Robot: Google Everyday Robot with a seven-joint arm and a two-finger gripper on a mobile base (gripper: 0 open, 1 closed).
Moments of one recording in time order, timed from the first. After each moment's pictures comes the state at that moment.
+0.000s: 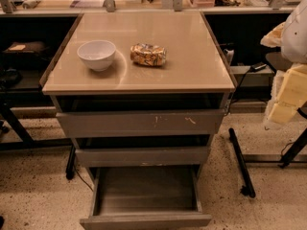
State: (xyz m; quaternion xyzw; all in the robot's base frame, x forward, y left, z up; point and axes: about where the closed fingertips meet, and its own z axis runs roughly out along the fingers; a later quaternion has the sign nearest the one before) arm 0.438 -0.217 0.976 -0.60 0.78 -0.03 0.16
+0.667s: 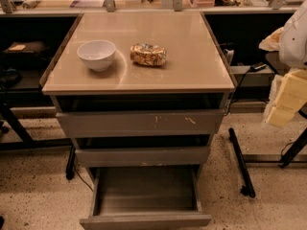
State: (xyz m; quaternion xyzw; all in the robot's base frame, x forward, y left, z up) arm 0.439 -0.216 0.967 -0.60 0.78 -0.03 0.16
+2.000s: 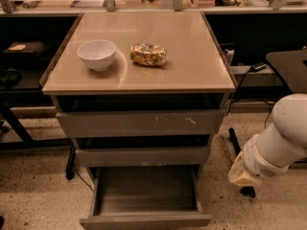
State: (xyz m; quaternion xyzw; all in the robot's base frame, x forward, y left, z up) arm 0.388 -0.233 0.689 -0.60 0.79 0.08 0.09
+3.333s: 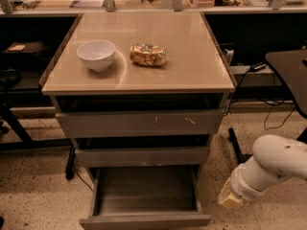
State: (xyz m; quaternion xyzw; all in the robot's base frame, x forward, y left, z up) arm 0.380 -0.234 0.551 -0.55 0.82 0.15 0.07
